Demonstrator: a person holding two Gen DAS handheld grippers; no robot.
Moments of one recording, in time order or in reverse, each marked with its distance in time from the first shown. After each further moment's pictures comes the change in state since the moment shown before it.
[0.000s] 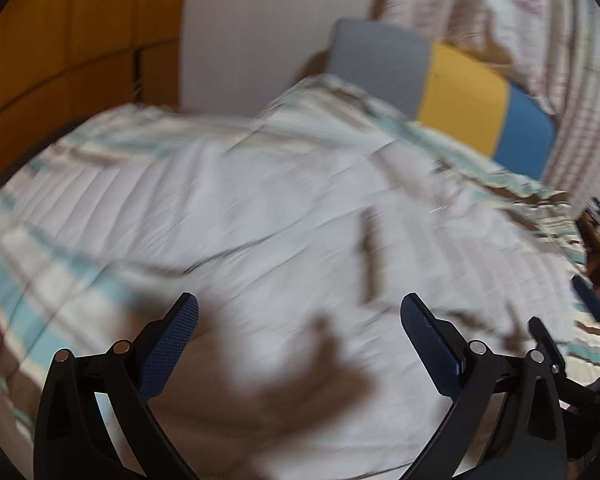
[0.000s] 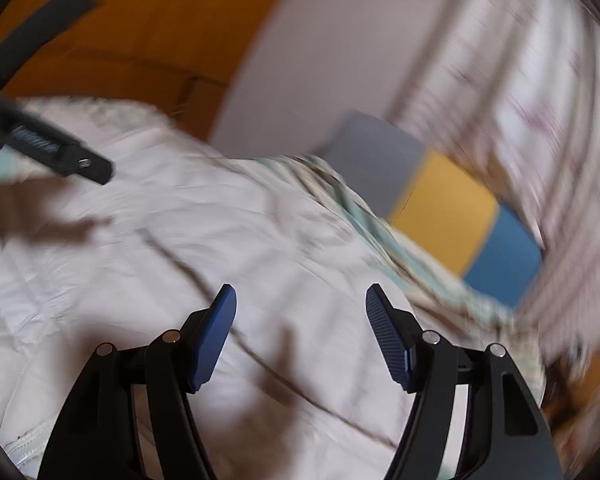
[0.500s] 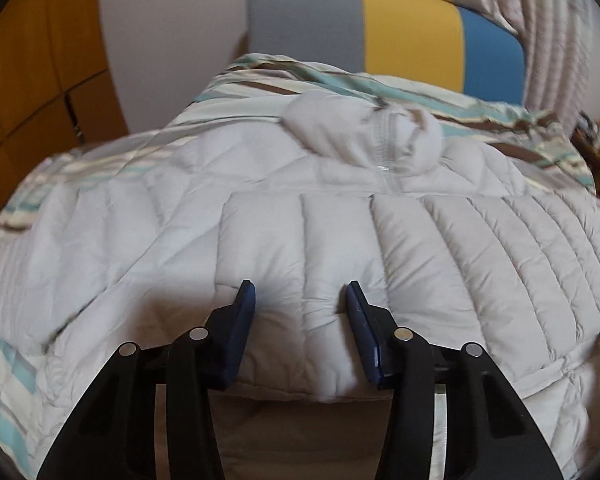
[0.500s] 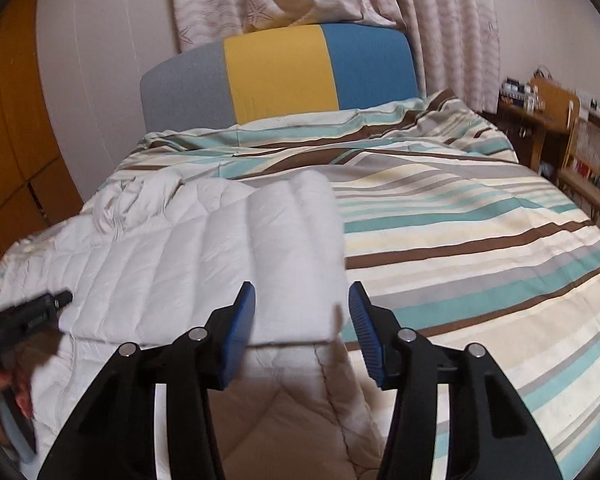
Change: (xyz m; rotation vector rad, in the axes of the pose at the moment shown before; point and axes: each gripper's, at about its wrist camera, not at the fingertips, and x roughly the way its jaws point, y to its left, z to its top) left arm 0.111 -0.076 0.001 0.216 0.081 0.000; right arm -0.011 -0.161 -0.072 0.758 0.270 -0.176
